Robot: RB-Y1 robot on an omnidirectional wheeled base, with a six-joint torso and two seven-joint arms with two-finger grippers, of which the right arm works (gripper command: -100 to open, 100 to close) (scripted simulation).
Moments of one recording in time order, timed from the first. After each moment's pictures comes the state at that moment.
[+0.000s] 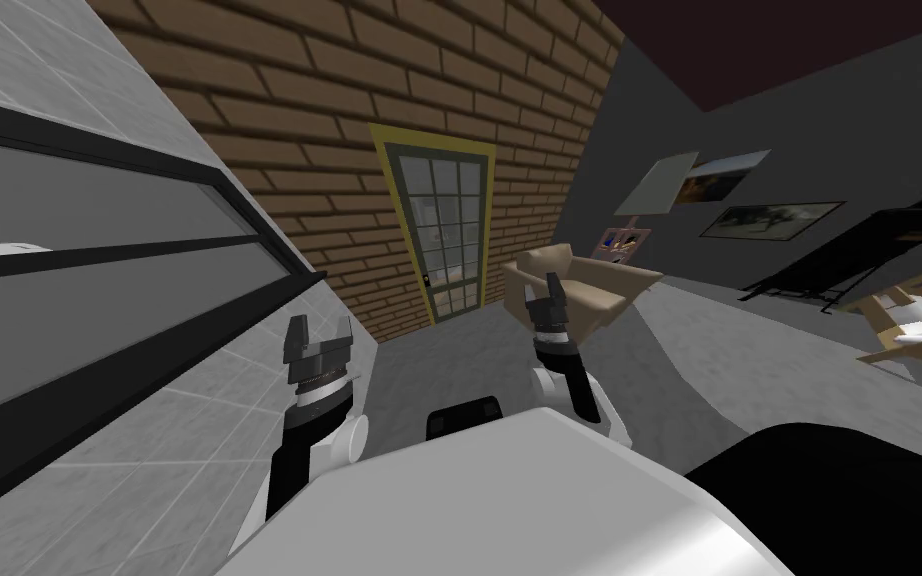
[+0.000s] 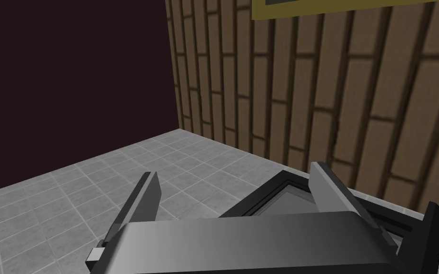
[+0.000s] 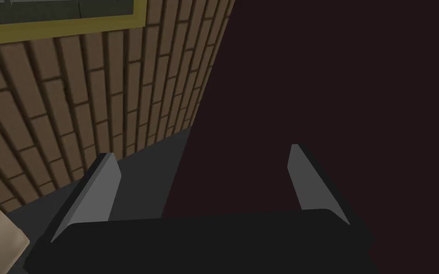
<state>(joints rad) 0.52 0.03 -0.05 -2.32 0.10 -0.49 -0.12</state>
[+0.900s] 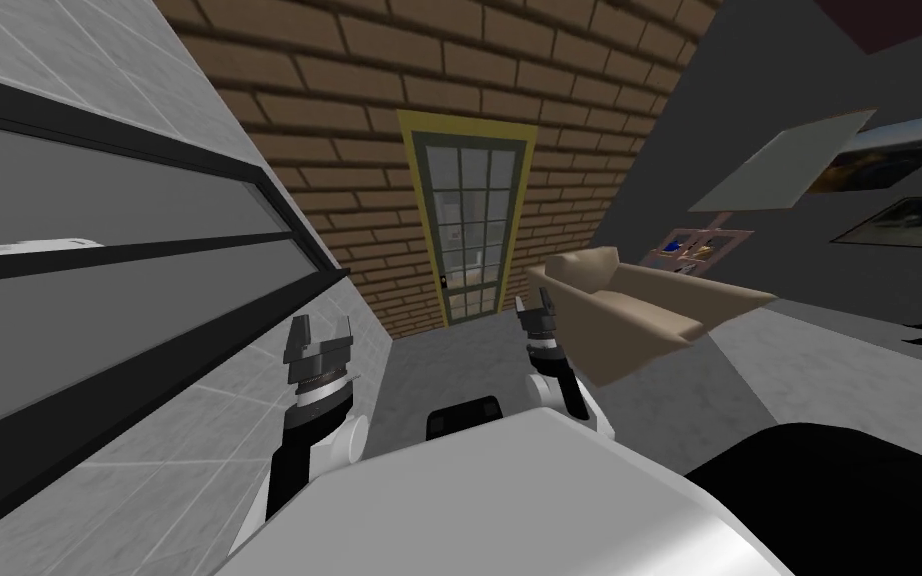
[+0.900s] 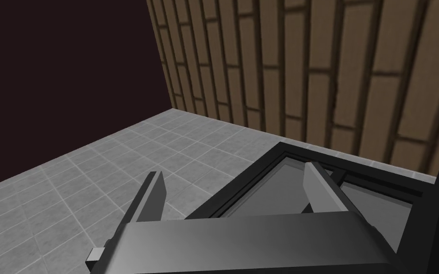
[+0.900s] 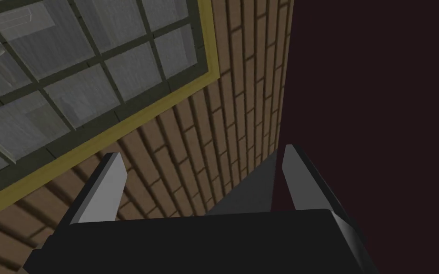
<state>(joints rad) 0.51 -0.05 0.00 -2.15 -0.06 -0.57 -0.28</state>
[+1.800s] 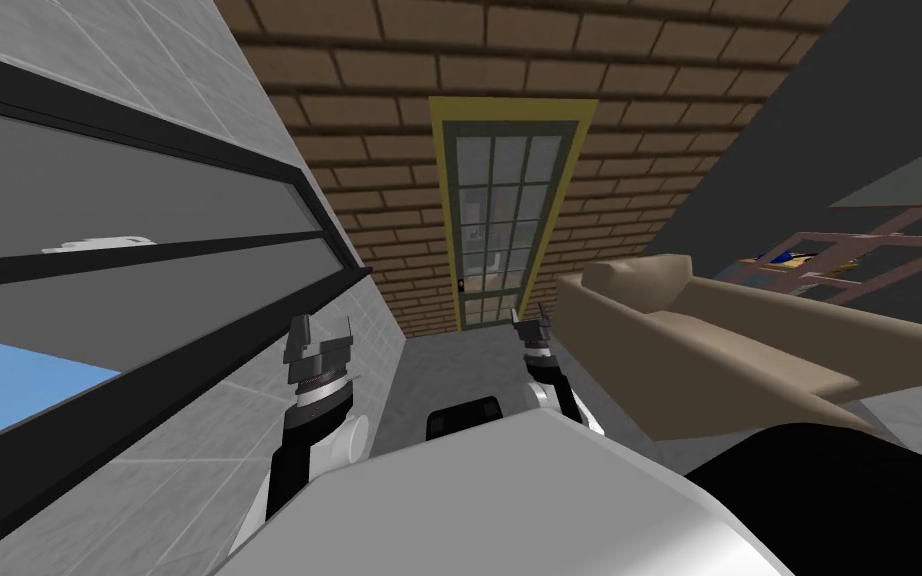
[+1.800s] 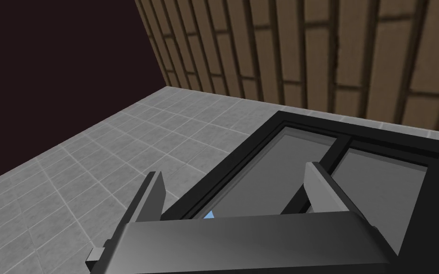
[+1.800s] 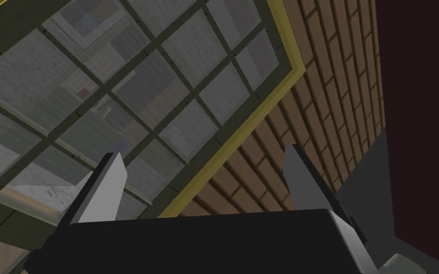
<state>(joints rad) 0.51 -0.11 0.05 -1.95 -0.23 -0.67 -0.45</state>
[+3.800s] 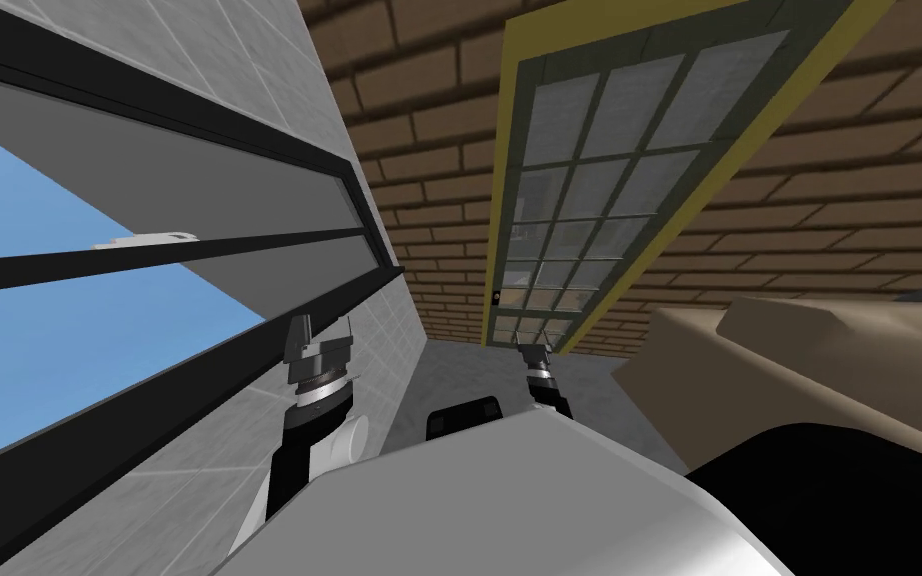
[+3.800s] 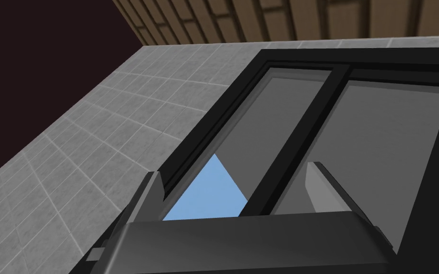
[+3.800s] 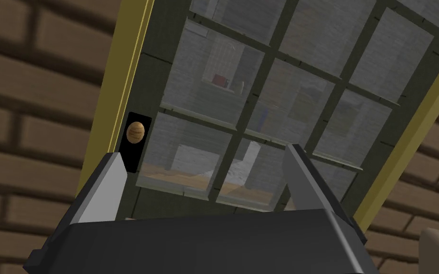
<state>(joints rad) 0.49 -0.19 0.15 -1.56 -0.57 -0.87 -0.78</state>
